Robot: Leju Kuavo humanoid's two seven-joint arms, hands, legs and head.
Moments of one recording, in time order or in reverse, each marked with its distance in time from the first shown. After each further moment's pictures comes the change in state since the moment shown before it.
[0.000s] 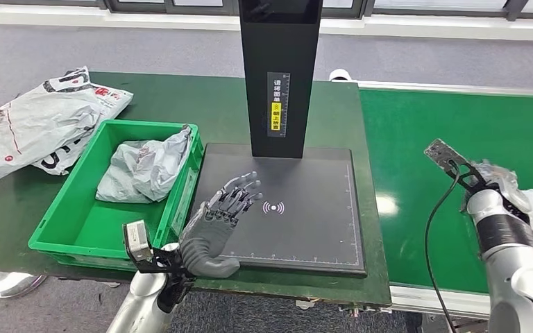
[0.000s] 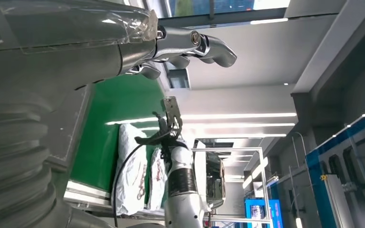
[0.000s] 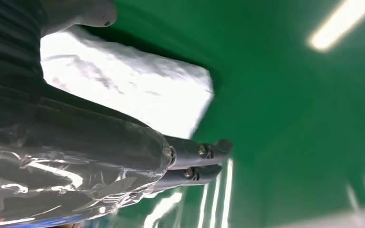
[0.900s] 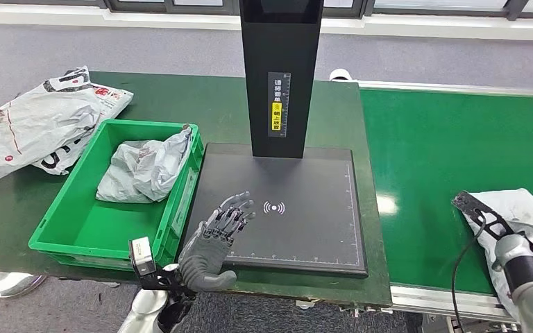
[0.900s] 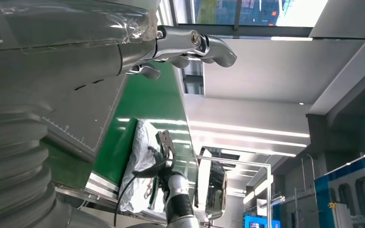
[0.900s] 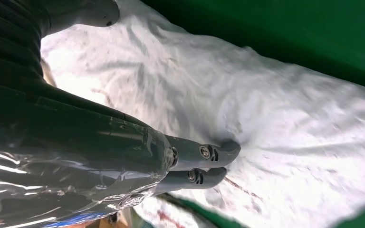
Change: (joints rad) left arm 0.081 0.009 0.014 0.072 0.007 0.031 -0.049; right arm 0.142 -0.145 -0.007 0.120 -0.076 -0.016 0.029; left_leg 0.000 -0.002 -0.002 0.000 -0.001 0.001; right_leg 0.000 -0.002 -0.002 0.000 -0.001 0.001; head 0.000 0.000
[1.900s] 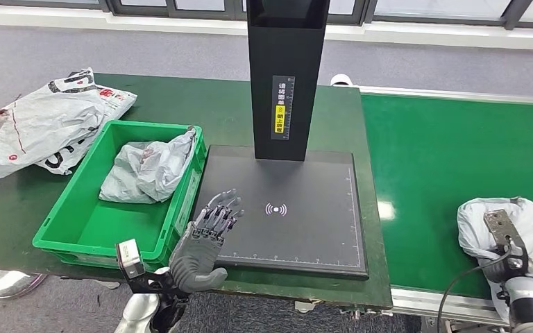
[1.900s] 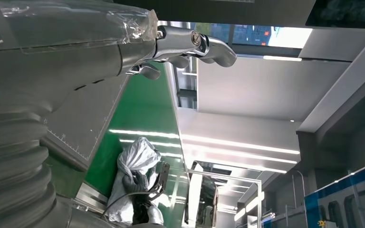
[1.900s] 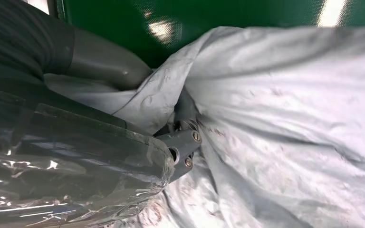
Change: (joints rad) left arm 0.044 0.000 0.032 -0.069 0.036 0.034 0.036; right arm 0.212 0.078 -0.418 -0.028 -0.313 -0.048 -0.289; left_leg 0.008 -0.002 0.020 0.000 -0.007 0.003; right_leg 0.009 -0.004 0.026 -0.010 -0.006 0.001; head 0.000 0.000
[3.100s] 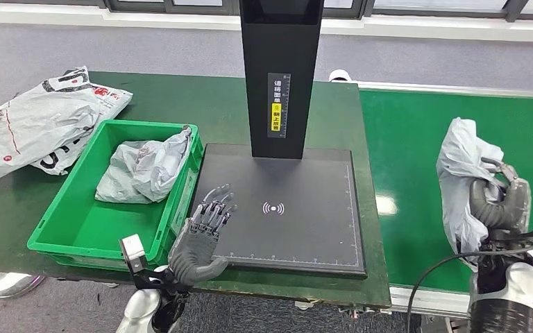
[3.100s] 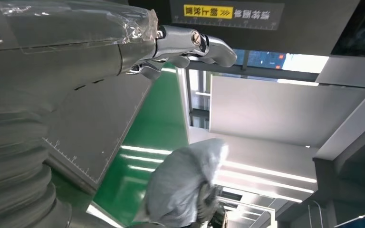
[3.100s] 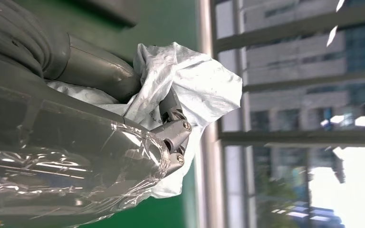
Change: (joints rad) left arm -0.009 -0.048 0.074 0.047 -0.058 0.037 0.008; right arm 0.160 0.297 0.098 -0.931 -0.798 0.183 -0.246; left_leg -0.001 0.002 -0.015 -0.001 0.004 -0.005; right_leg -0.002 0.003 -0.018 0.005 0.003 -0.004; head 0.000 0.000
